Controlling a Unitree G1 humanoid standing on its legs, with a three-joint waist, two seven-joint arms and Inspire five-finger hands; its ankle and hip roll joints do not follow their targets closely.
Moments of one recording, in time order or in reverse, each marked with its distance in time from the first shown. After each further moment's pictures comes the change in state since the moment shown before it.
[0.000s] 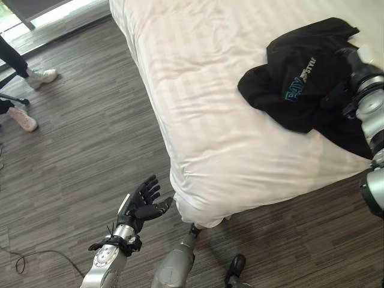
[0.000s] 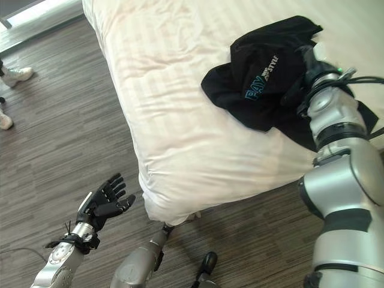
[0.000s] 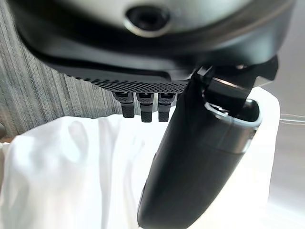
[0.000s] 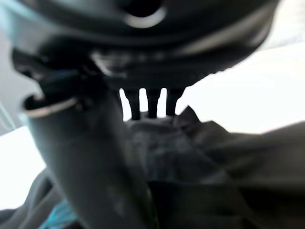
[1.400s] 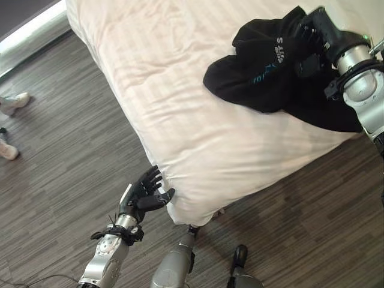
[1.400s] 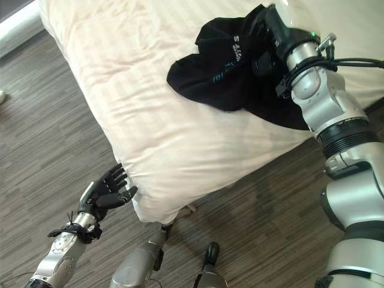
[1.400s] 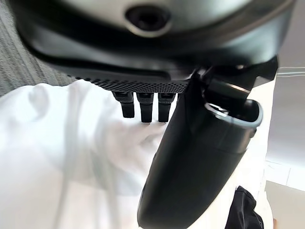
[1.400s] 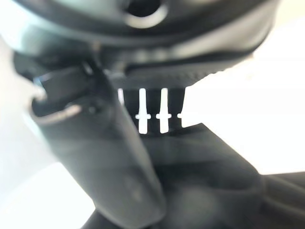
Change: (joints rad) left arm -0.090 0.013 0.003 -0.002 0.002 -0.001 0.025; right arm 0.108 -0.112 0.007 -0.635 0.037 -0.001 -0.038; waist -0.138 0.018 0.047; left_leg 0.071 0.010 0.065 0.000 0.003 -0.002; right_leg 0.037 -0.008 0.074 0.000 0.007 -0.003
